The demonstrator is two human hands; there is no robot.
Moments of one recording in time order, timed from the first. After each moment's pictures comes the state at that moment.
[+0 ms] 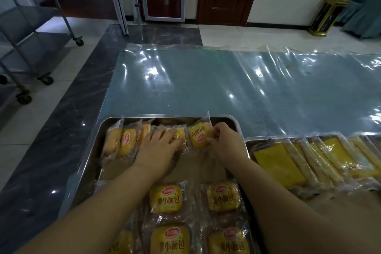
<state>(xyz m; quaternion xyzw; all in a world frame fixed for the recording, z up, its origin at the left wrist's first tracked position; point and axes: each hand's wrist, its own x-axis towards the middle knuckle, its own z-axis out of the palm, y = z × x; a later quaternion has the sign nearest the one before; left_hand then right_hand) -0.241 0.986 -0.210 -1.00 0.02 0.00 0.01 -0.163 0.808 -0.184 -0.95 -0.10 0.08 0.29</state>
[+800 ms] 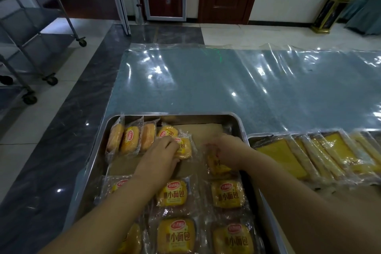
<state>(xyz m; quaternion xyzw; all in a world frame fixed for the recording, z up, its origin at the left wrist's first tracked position) -0.279 0.976 -0.200 -0.98 0.00 -0.08 -0.18 -0.170 0.798 -0.165 -0.91 -0.29 0.27 0.08</state>
